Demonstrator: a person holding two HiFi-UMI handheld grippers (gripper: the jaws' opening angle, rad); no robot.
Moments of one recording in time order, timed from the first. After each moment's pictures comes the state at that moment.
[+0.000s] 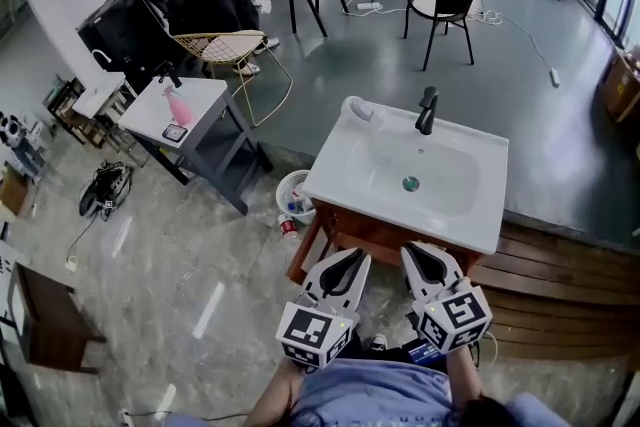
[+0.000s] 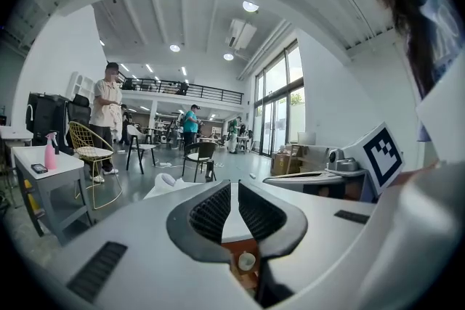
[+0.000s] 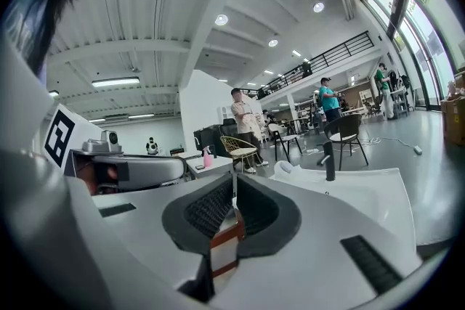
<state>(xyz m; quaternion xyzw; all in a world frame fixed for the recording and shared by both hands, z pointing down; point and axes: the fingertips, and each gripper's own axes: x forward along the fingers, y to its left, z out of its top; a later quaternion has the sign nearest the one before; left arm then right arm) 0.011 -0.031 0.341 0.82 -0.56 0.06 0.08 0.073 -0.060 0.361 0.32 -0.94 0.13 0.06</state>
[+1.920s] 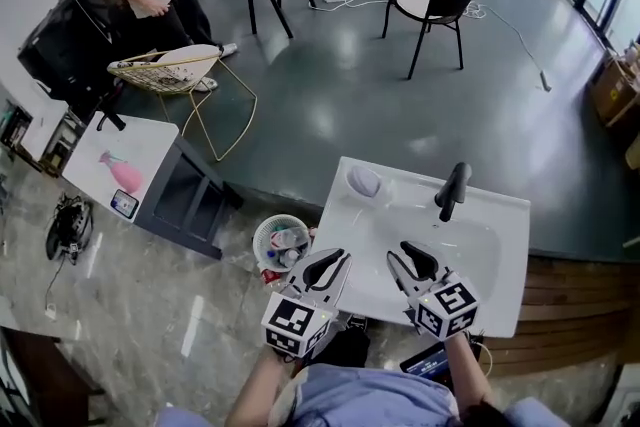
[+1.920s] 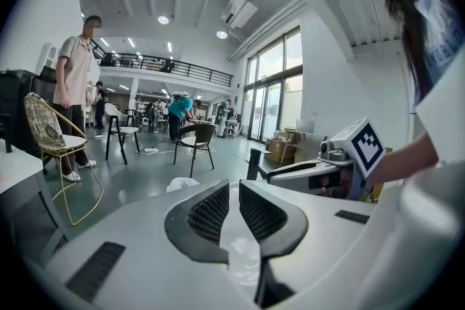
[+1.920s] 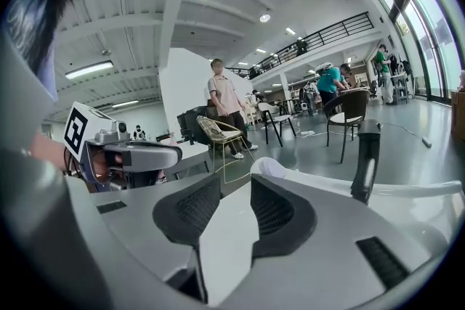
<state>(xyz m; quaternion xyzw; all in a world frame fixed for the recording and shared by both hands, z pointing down) -0.147 -0.335 0.419 0.86 -0.48 0.11 0.13 -0.059 -0.360 0.442 0.34 -0.92 0.17 0.13</state>
